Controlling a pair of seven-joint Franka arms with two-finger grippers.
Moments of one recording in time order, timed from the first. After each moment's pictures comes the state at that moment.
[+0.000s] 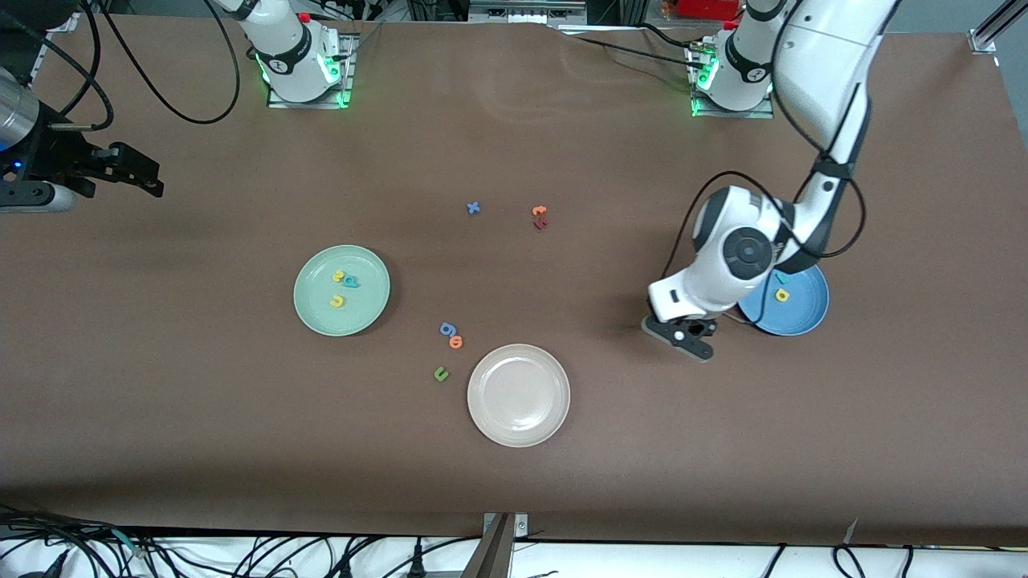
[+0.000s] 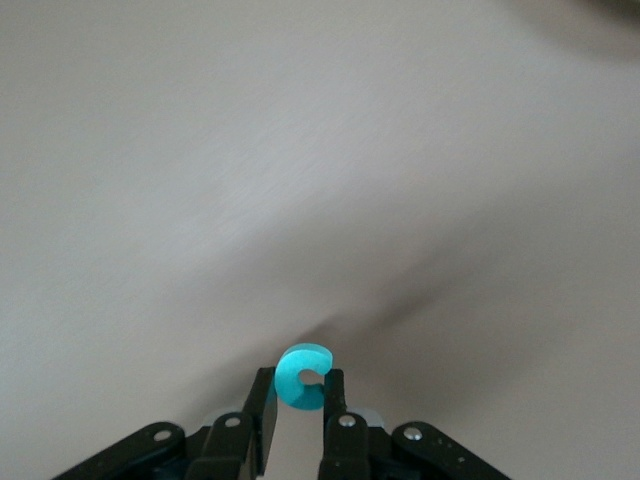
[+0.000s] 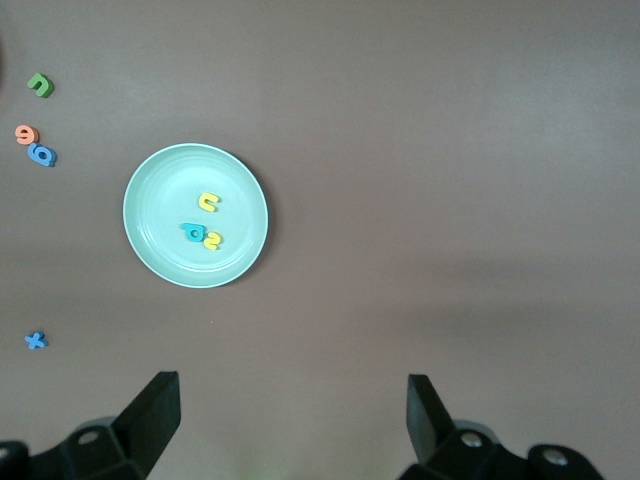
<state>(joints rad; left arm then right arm) -0.24 0.52 -0.04 -1.89 -0.03 2.42 0.27 0.06 -0.04 -0.05 -1.71 -0.01 1.62 -0.01</state>
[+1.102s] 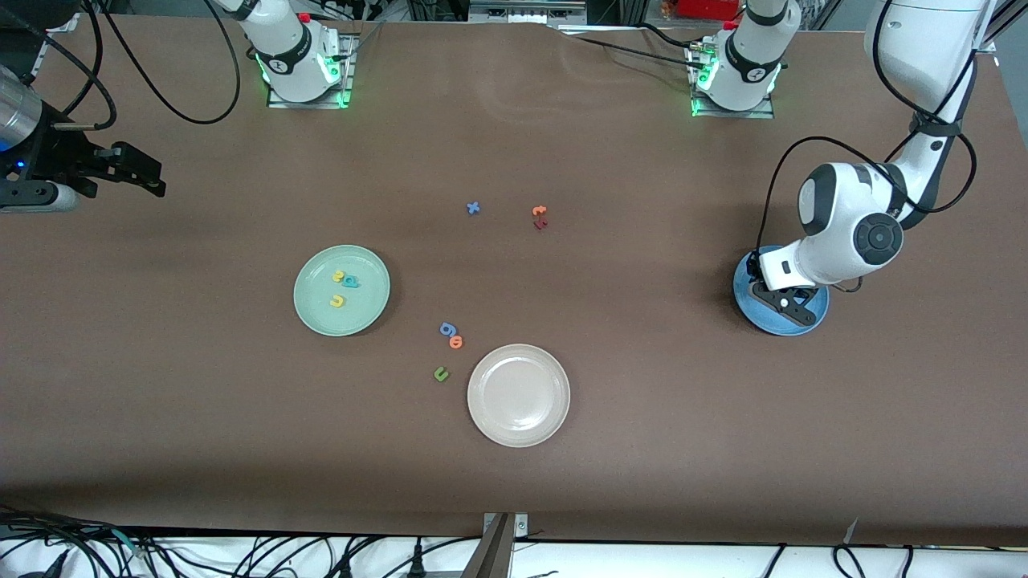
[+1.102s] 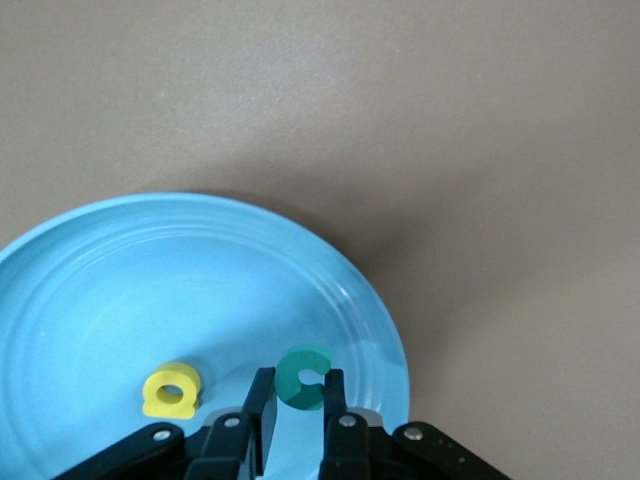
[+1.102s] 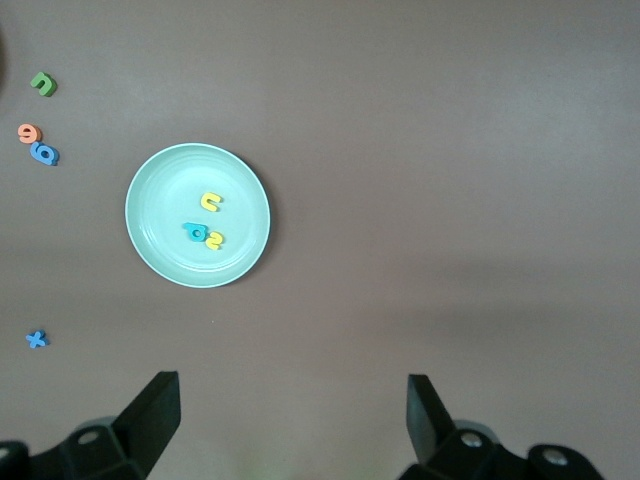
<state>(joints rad) 0.01 0.37 -0.03 -2.17 -0.03 2.38 0.53 0.06 -0.04 -0.04 -1.71 -0.01 1.62 -0.01</state>
